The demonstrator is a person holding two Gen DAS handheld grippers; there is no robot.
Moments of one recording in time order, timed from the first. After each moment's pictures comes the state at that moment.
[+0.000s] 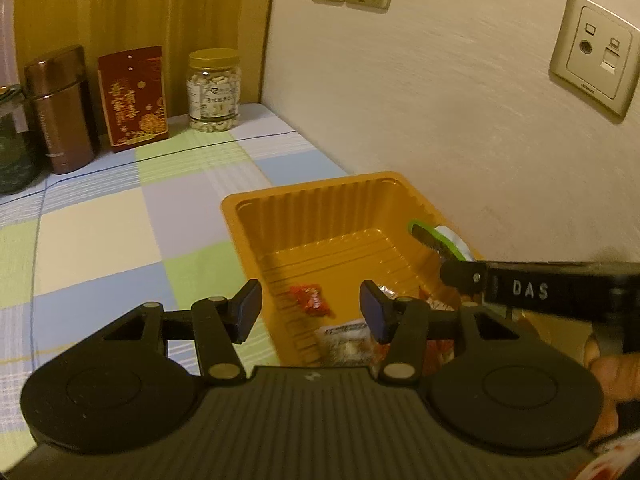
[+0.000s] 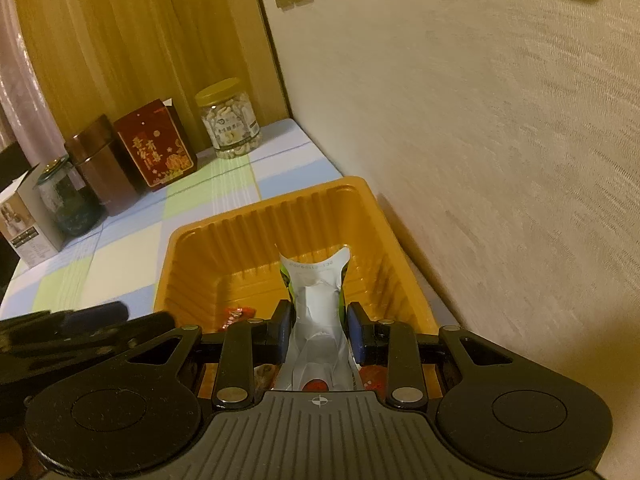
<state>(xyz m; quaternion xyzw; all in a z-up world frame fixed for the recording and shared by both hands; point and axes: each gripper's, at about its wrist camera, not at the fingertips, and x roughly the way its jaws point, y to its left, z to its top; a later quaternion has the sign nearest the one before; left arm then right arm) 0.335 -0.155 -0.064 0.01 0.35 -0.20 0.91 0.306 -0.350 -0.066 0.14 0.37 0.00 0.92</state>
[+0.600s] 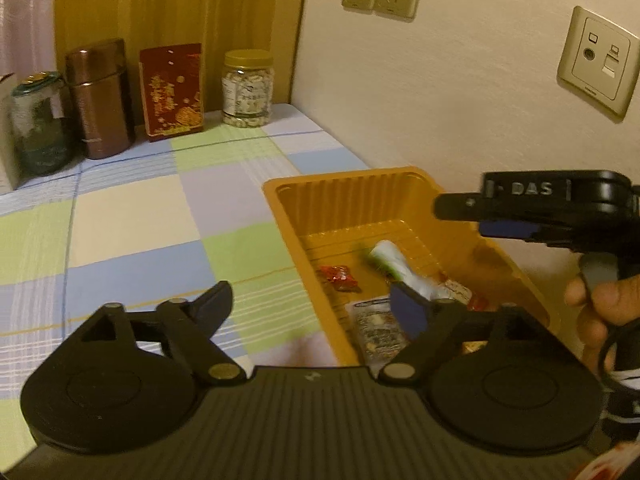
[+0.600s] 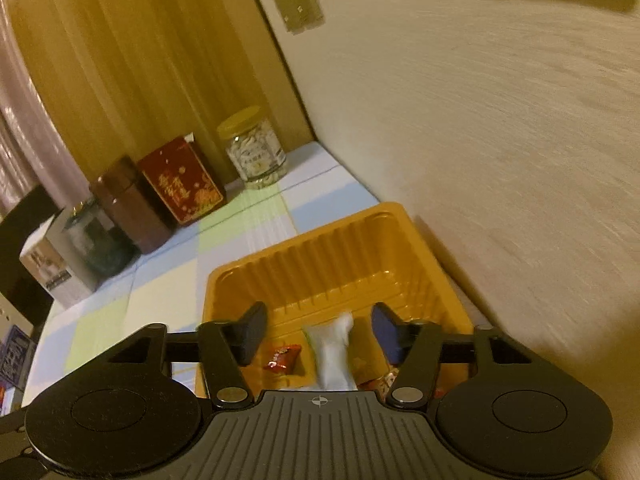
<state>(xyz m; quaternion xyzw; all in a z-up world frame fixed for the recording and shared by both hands) 0.308 -0.129 -0.063 0.00 0.34 -0.17 0.92 0.319 -0.349 -0.056 0.20 0.33 0.03 0.92</state>
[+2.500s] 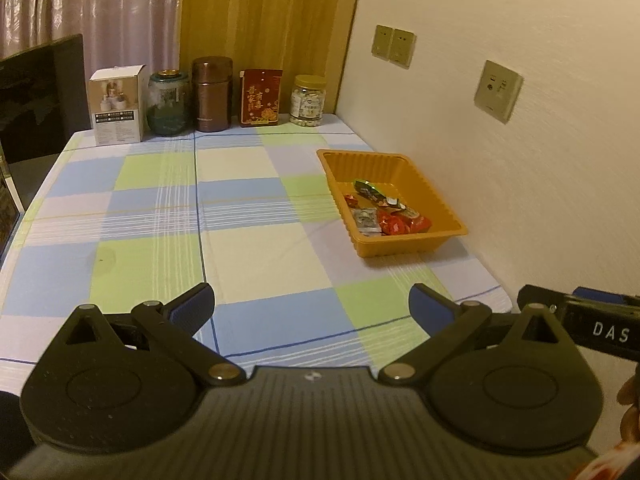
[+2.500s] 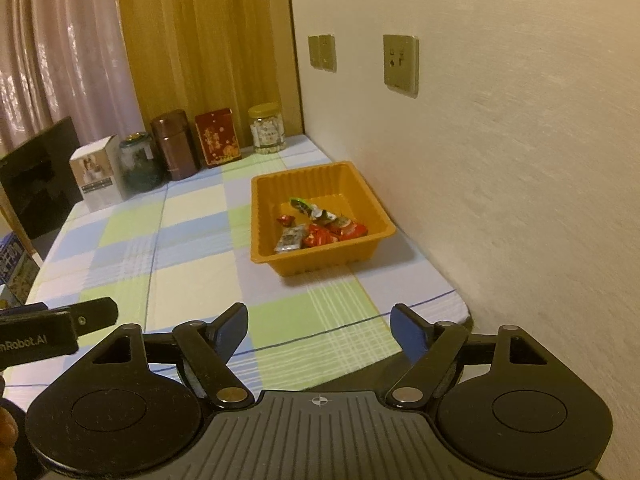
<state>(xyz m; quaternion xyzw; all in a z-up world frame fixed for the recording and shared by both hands) 0.023 -0.049 0.034 -0.03 0.34 -0.10 0.94 -0.014 -0.274 0.041 0.08 0.33 -0.02 0.94</state>
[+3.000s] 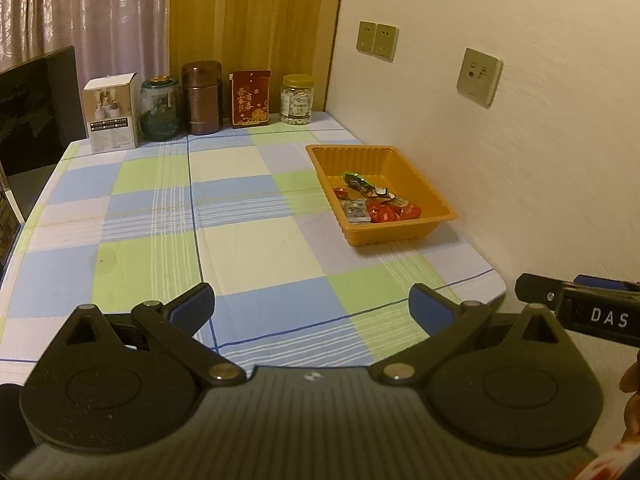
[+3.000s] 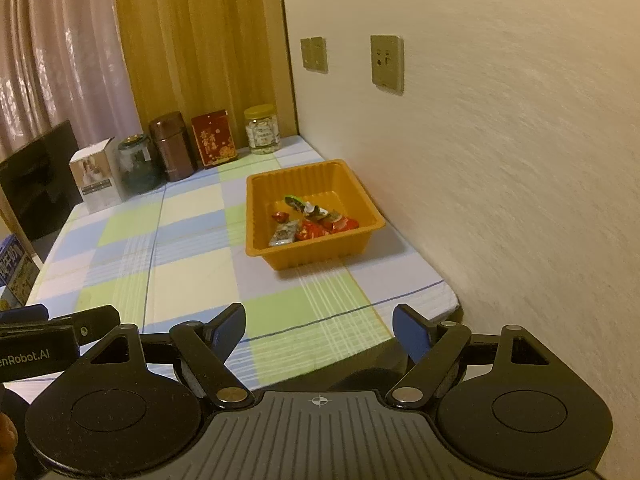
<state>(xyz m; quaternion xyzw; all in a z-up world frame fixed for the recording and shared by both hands) 0.002 -0.061 0.034 -0.01 0.33 -0.11 0.94 -0.033 -0.280 0.040 0.09 0.33 -0.03 0.94</state>
